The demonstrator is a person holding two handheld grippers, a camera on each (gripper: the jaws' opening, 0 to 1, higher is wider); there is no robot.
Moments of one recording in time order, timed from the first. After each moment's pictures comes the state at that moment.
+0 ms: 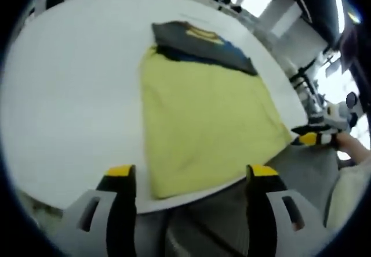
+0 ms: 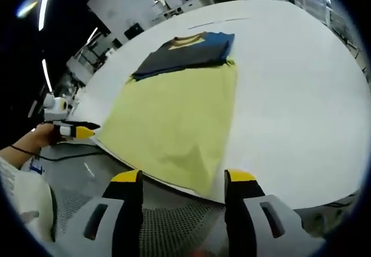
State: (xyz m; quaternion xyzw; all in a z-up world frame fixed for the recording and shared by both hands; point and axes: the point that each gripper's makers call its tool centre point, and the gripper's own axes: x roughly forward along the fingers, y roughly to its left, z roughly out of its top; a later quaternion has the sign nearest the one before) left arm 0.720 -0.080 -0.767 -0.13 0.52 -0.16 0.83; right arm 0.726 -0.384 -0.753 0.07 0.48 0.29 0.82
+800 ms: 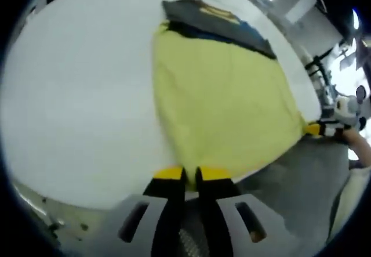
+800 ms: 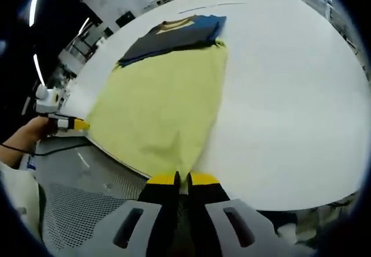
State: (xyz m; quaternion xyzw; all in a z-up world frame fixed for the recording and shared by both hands) left arm 0.713 -0.072 -0.783 -0.10 0.57 -0.13 0.81; right arm 0.727 -0.400 -0.783 0.06 0.53 0.27 0.80
